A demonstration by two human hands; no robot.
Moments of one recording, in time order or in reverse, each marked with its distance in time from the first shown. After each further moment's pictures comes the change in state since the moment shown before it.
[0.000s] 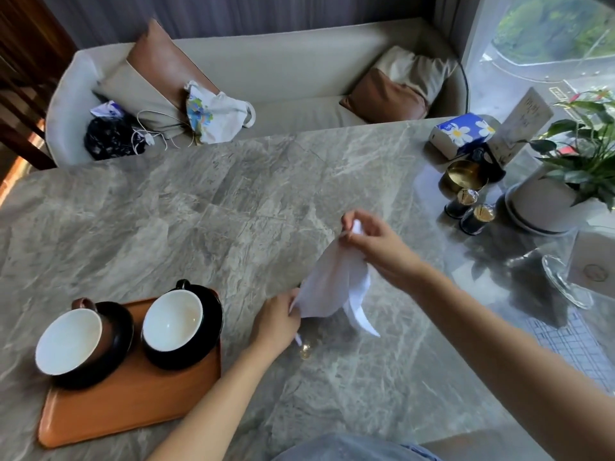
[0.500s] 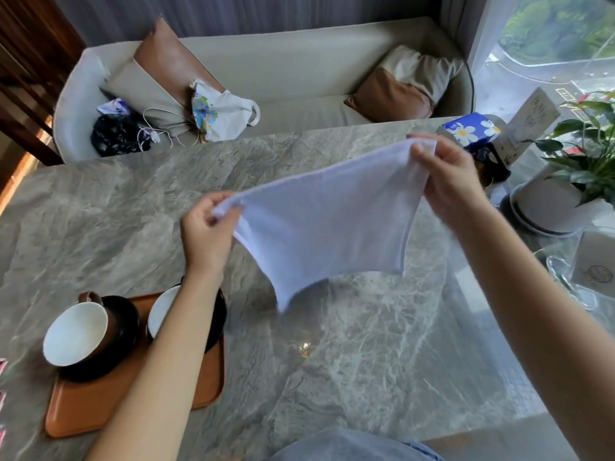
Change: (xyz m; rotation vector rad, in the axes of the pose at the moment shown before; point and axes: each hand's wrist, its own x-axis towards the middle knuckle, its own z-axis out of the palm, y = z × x) left_hand 0.041 0.040 -0.128 -0.628 0.549 0.158; right_hand 0.030 -0.047 -0.079 0.266 0.314 -0.225
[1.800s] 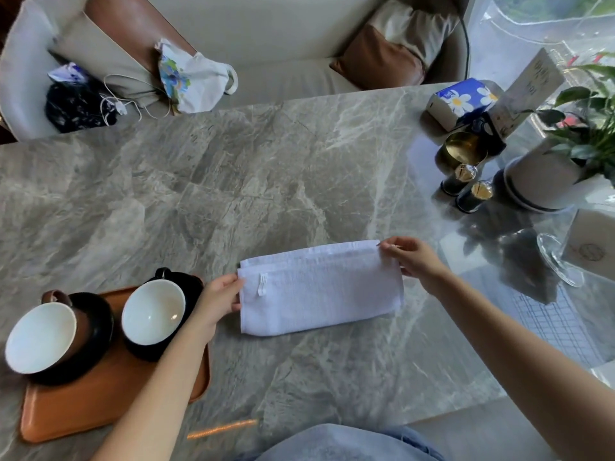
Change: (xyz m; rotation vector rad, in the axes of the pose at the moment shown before) left_hand -0.052 -0.125 -0.007 0.072 -0.358 -0.775; right_hand -0.062 0.140 -0.067 -0.504 0.000 0.641
